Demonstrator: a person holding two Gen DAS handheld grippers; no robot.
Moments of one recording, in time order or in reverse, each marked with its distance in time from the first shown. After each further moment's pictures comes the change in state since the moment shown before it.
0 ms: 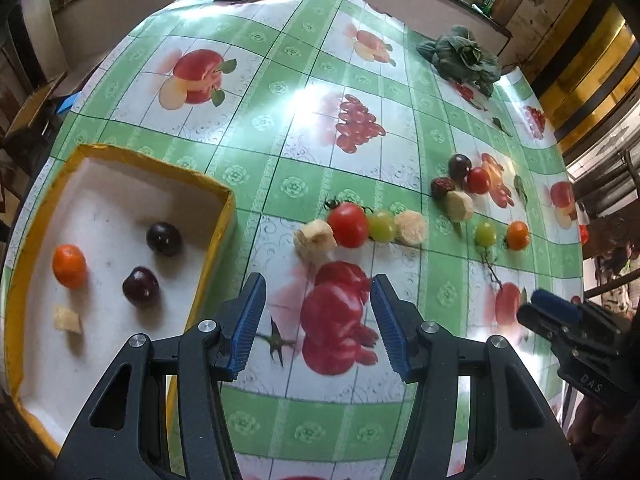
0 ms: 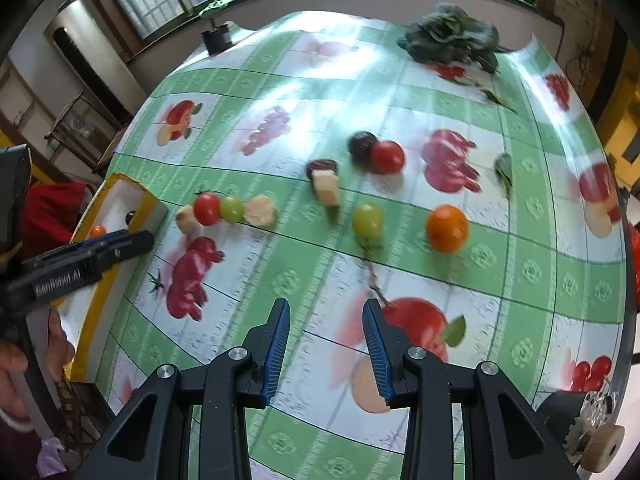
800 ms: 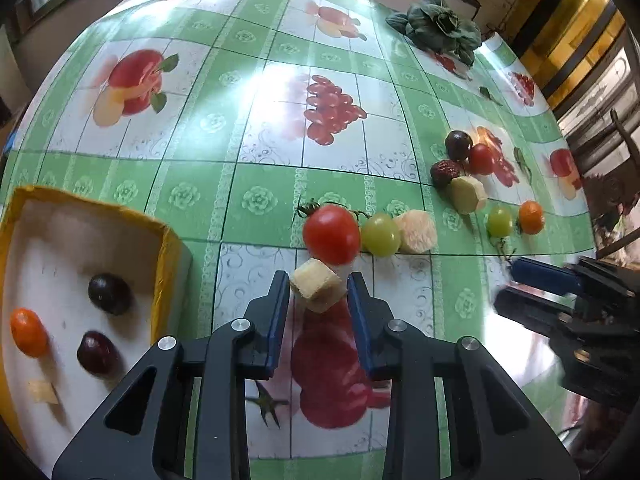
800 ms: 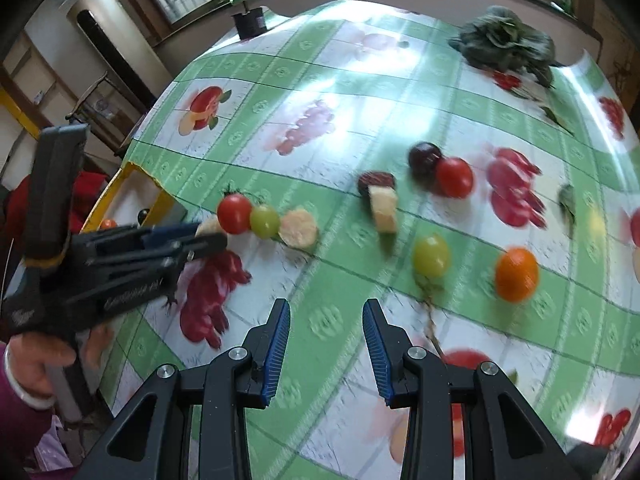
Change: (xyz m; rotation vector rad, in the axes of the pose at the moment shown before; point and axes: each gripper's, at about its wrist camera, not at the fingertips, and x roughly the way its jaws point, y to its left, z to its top) left arm 0.045 -0.002 0.014 0.123 0.033 -0.062; right arm 0.043 0.031 0.030 -0.092 0.015 0.083
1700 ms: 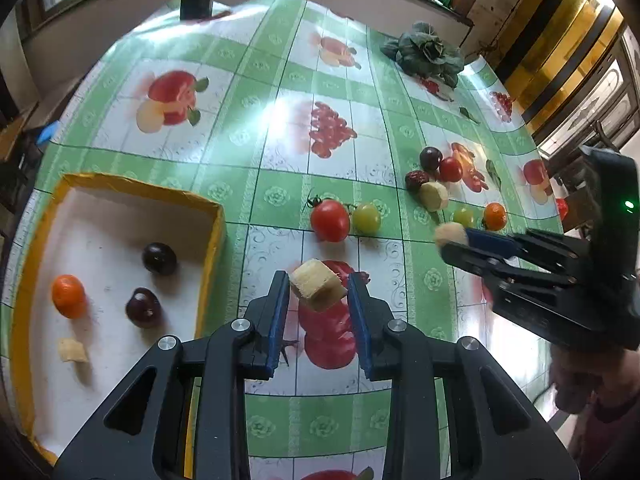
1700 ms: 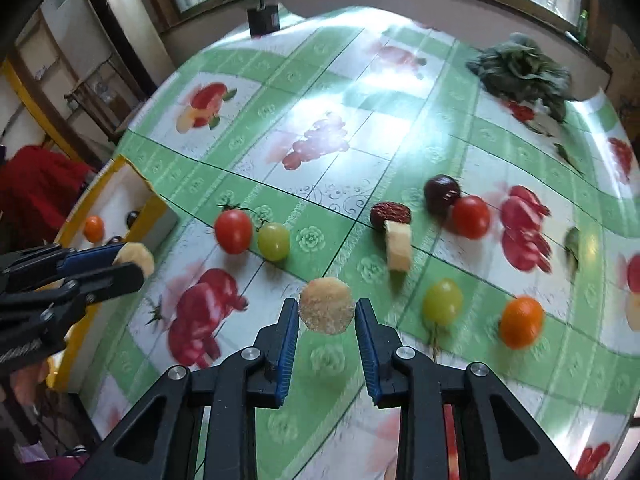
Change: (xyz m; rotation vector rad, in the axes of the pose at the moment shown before) left arm -0.063 -0.001 -0.021 -0.005 -0.062 -0.008; right arm -0.001 0.012 0.009 -0.067 -0.021 -0.061
